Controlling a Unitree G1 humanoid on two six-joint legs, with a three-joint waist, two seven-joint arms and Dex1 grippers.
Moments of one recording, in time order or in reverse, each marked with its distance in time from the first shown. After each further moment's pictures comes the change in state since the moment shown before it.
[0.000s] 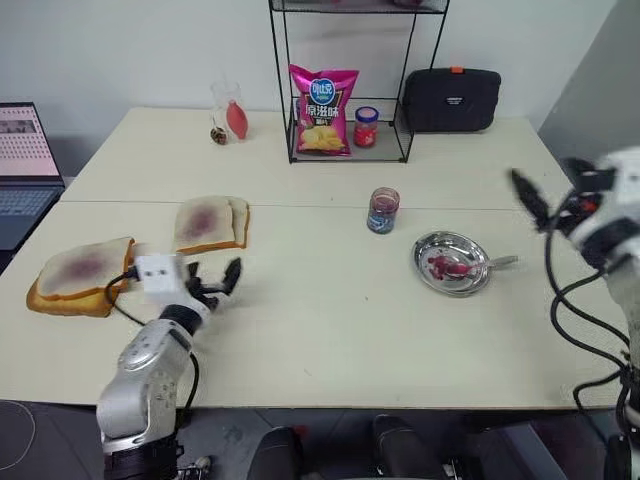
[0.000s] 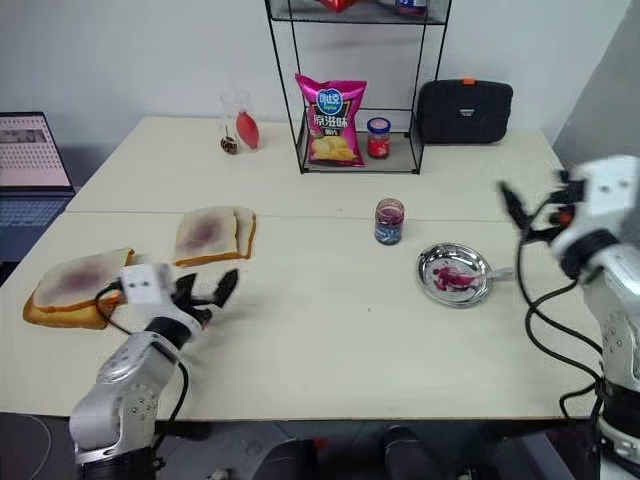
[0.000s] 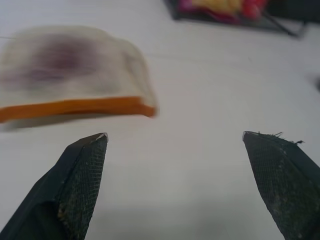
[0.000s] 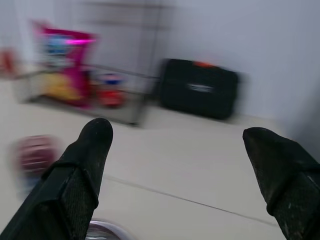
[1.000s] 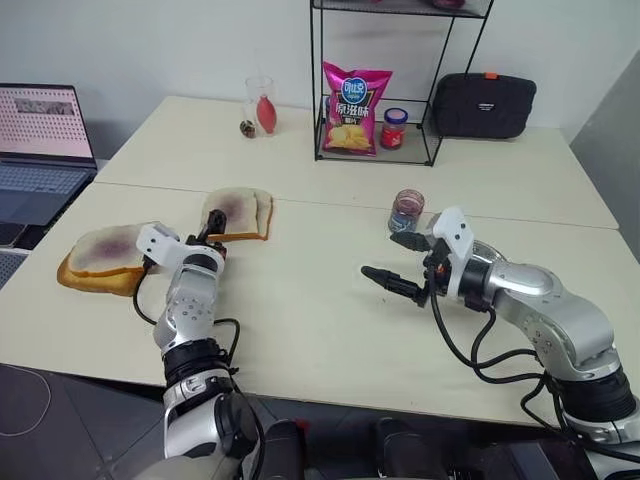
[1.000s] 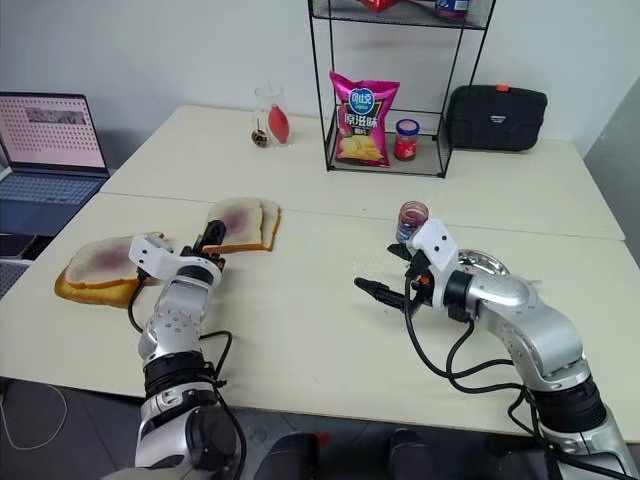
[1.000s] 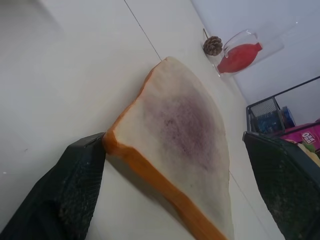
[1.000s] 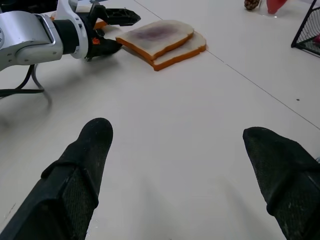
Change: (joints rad) left arm -0.531 -0.101 0.224 0.696 -0.214 -0.250 0.187; right arm -0.004 0.140 0.380 -0.048 -0.072 0.053 0.178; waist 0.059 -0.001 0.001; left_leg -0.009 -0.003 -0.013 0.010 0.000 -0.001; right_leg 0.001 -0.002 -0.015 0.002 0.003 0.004
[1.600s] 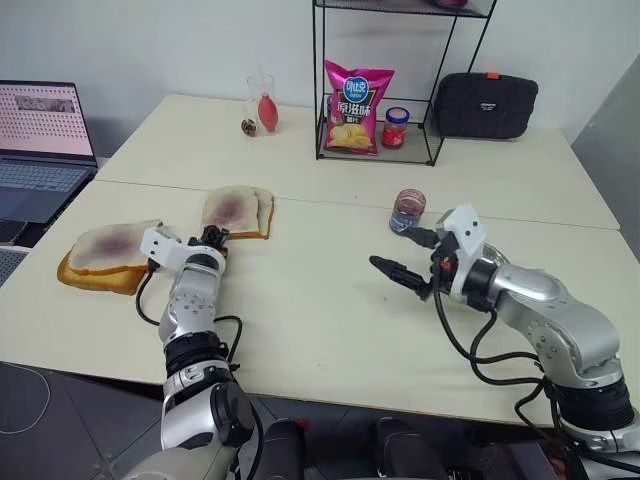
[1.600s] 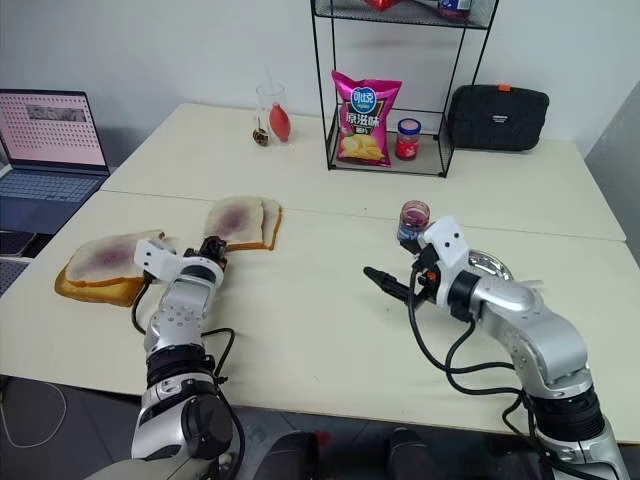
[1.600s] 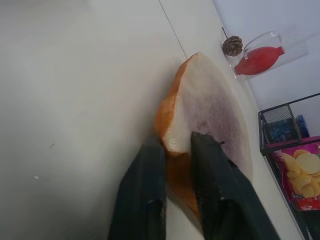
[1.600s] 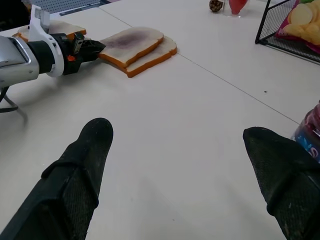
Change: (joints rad) left arm -0.025 0.019 0.004 0.087 -0.021 -0.039 -0.005; right arm 0.029 0.044 -0.064 -0.023 0.010 0.037 -0.079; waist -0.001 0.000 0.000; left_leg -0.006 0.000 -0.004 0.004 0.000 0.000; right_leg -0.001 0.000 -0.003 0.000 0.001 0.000
